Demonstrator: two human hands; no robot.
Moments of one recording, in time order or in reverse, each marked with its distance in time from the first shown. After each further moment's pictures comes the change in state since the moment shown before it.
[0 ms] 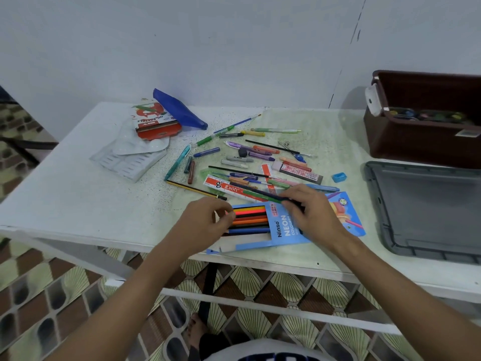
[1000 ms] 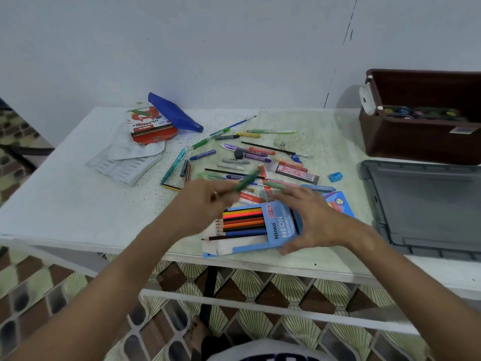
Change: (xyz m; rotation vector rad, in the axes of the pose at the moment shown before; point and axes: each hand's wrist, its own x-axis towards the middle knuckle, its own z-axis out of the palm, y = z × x) left_hand 0.019 0.039 -0.037 -0.143 -0.102 -0.013; right_hand 0.000 -0.006 -0.032 -0.321 -0.536 0.013
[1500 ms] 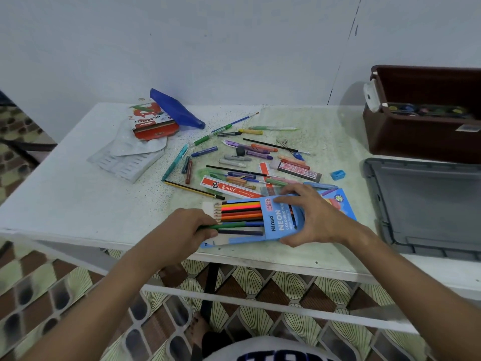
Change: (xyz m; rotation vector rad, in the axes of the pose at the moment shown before) left_hand -0.031 -0.048 0.007 0.414 -0.177 -0.005; right_hand 0.007 0.015 0.018 0.220 0.101 -0.018
